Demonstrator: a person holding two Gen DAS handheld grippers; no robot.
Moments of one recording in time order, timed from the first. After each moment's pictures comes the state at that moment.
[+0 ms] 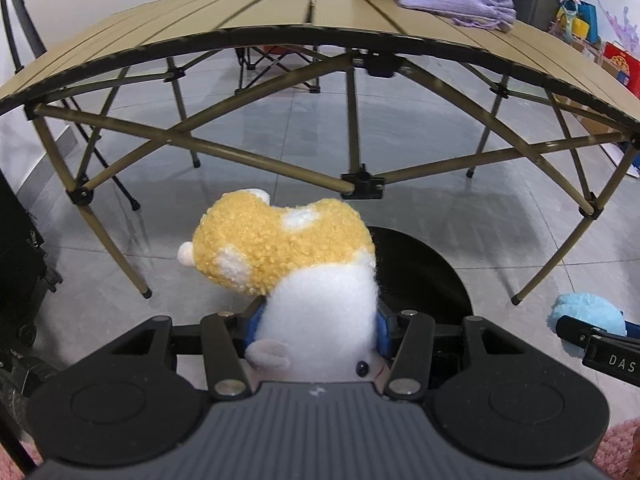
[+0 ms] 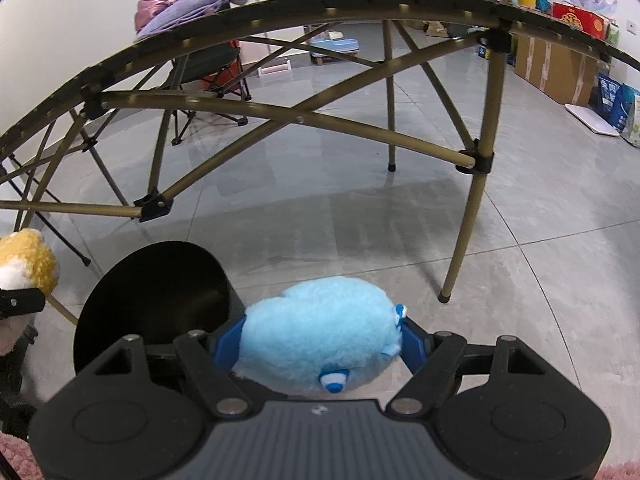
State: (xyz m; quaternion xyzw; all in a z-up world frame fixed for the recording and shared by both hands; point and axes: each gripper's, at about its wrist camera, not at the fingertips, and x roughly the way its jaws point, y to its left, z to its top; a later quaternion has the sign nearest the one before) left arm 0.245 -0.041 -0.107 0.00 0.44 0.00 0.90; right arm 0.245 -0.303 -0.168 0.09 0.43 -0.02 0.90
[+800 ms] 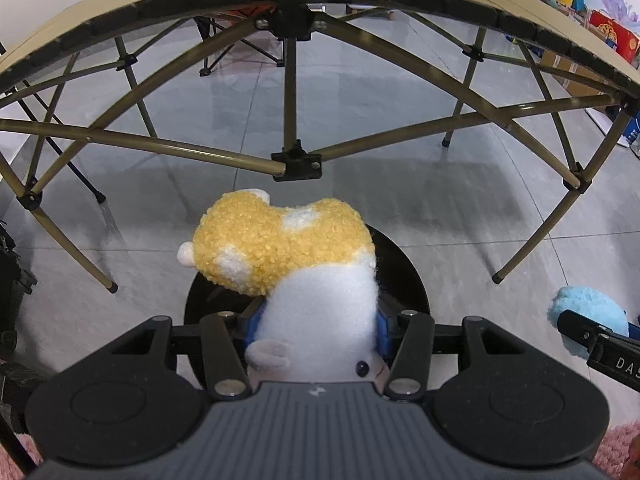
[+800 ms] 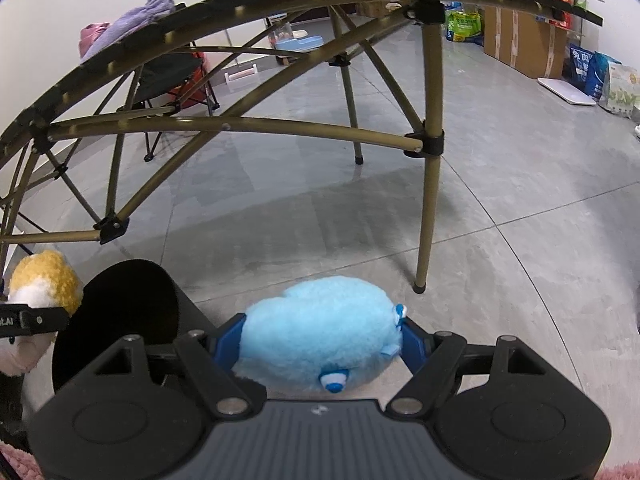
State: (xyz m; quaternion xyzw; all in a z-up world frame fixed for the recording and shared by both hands) left arm 0.275 -0.096 -0.131 0.01 0.48 -0.02 0.88; right arm 0.248 -0.346 -0.184 0.13 0.43 -0.05 0.89
